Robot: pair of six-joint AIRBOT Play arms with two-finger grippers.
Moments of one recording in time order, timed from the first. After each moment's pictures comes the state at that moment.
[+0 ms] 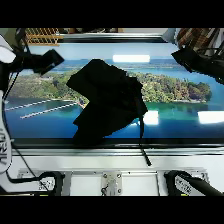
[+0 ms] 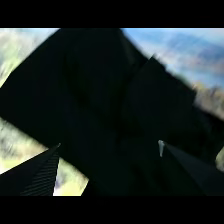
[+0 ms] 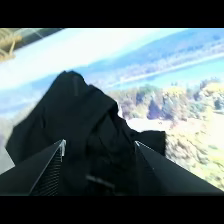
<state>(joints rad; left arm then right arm) 0.11 -1.45 1.59 1.07 -1.07 -1.55 -0.18 -1.17 1.34 -0.80 0.85 1.35</state>
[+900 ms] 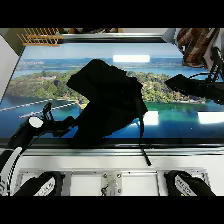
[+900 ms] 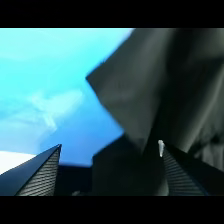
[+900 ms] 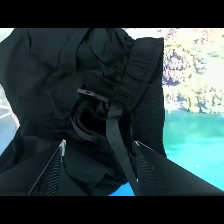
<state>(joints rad) 0.06 -1.09 0.55 0.97 -0.85 -1.63 -0.19 -1.01 1.10 -0.83 1.02 1.33</state>
